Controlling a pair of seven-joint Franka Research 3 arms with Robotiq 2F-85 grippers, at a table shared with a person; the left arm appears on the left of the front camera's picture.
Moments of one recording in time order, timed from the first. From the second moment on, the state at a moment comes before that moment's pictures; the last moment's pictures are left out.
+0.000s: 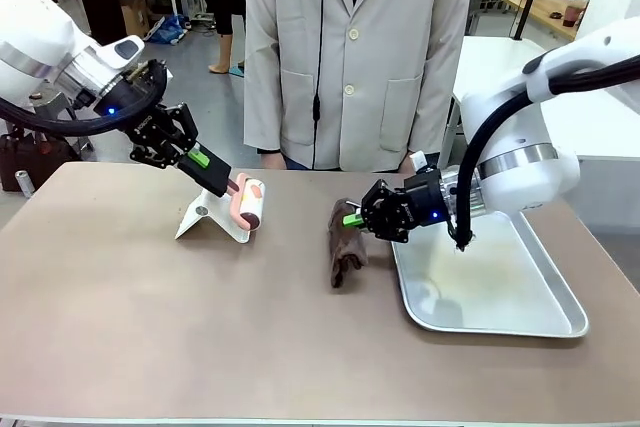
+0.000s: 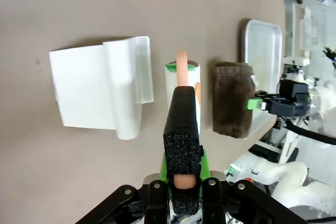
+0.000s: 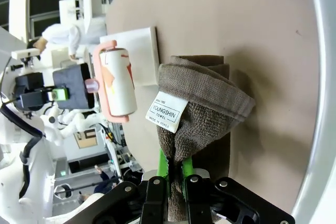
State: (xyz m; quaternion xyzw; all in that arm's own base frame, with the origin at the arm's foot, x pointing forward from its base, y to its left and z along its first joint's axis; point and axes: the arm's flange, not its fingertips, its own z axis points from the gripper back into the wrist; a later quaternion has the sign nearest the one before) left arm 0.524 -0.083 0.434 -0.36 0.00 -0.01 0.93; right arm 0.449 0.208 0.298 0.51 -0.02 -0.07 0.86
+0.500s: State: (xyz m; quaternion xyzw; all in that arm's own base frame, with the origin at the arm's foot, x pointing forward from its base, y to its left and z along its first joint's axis) left arm 0.540 -0.081 0.422 -0.33 0.00 -0.01 0.94; right arm 0.452 0.208 0.299 0.51 -0.02 -0.07 0.86
